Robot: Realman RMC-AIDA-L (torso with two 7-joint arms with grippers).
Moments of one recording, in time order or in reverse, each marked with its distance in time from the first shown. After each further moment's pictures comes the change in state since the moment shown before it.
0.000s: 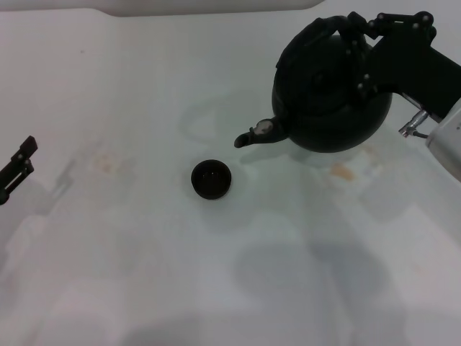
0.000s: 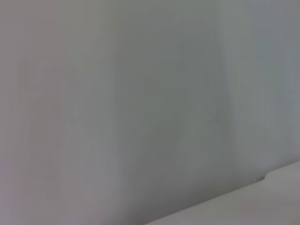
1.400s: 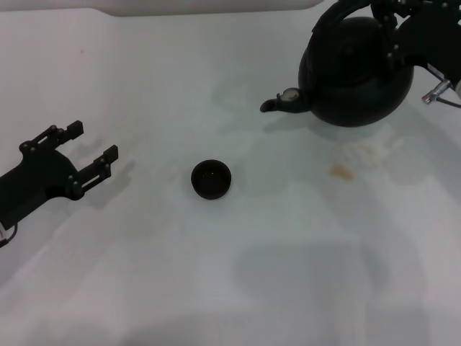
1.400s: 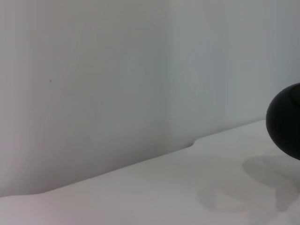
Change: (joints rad) left arm -0.108 0.006 0.257 -0.029 0.032 0.190 -0.208; right arm 0.151 -0.002 0.148 -0.224 0.119 0.069 0.006
